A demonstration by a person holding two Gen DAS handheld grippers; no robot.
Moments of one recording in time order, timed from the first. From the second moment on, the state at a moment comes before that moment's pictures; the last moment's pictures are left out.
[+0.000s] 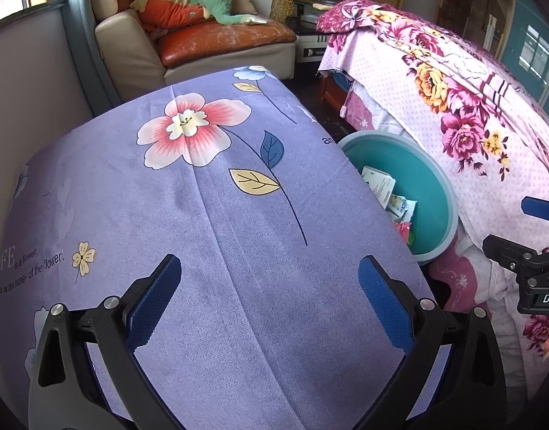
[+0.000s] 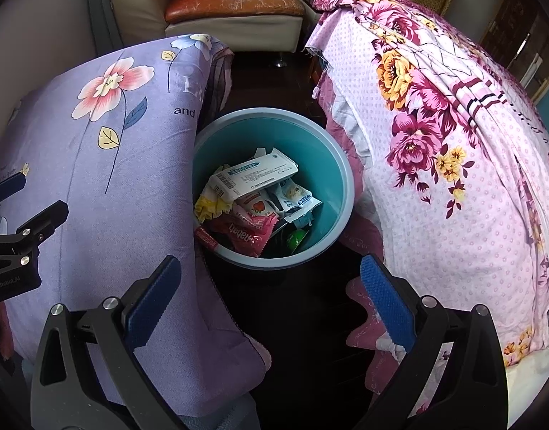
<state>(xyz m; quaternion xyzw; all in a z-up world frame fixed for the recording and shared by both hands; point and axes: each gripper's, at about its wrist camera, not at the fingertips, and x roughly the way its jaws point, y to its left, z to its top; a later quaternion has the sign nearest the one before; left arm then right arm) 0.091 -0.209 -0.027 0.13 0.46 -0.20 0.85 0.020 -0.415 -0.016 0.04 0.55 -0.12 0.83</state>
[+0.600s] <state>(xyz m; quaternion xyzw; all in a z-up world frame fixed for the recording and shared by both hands) 0.094 -0.209 -0.026 0.13 0.46 -0.20 0.85 0.023 -0.414 -0.013 0.03 0.55 -0.12 0.83</state>
